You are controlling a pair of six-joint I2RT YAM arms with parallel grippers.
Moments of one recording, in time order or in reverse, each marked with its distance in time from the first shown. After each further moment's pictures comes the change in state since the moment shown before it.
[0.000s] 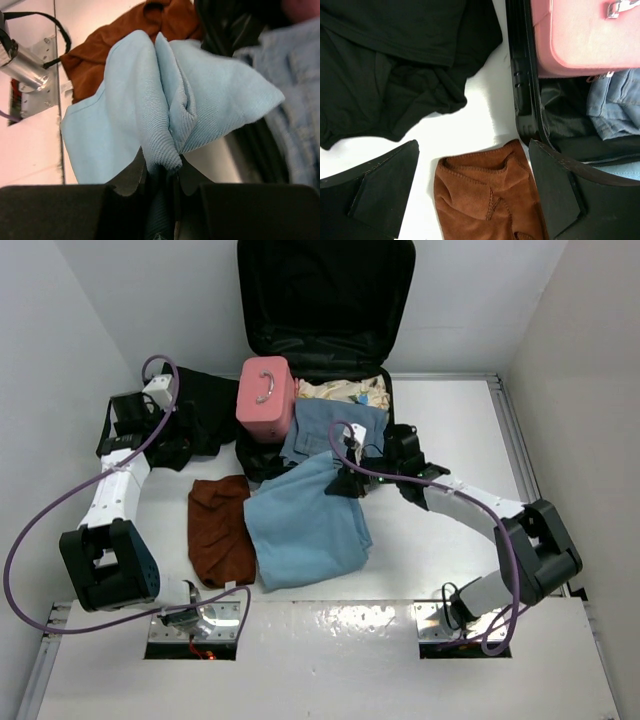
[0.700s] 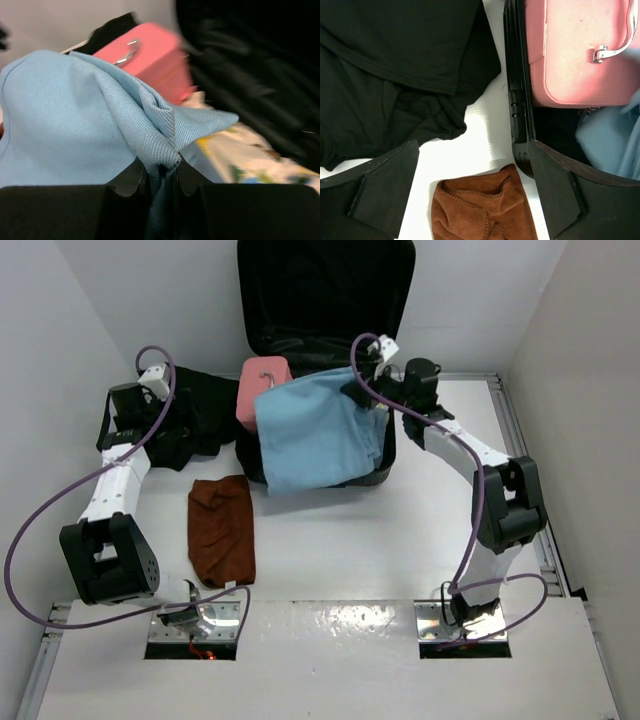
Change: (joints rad) left arm -0.014 0.031 0.041 0.092 -0.013 -0.073; right arm -0.194 0.314 0.490 0.192 0.204 0.053
